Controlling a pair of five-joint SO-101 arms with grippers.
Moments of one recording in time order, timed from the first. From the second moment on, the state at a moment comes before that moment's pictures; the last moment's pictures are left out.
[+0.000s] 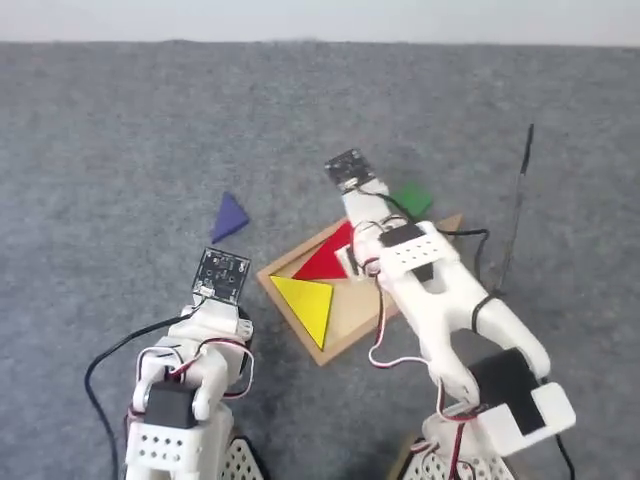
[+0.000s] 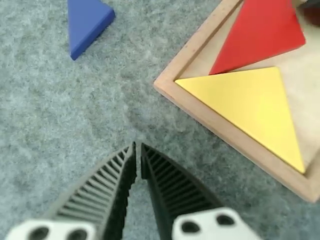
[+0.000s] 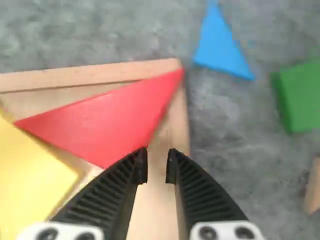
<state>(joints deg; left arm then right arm) 1.0 -103.1 97.1 72.1 -4.0 -27.6 -1.6 38.3 39.2 7.1</state>
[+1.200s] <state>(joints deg) 1.0 -103.1 97.1 72.1 -4.0 -26.4 -24.3 43.8 48.8 5.9</state>
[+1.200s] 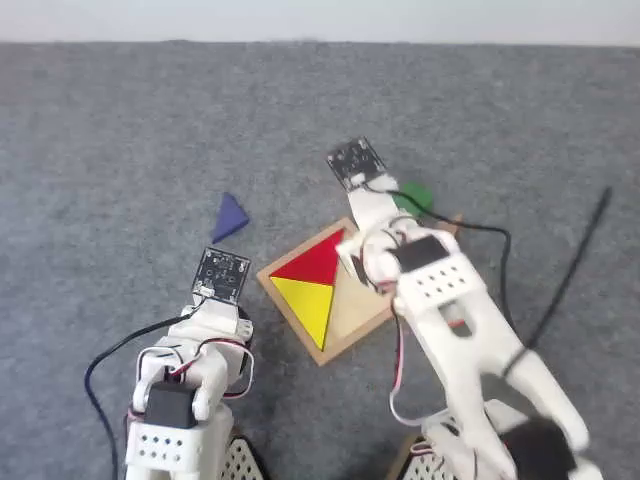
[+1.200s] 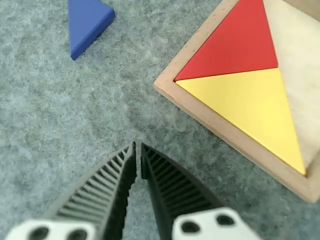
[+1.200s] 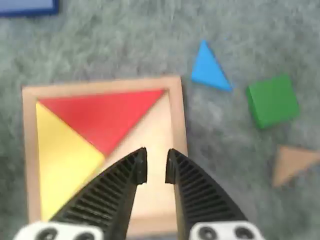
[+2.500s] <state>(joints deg) 1.0 -103.1 97.1 72.1 -4.0 -2.5 -10.2 35.4 66.3 -2.2</state>
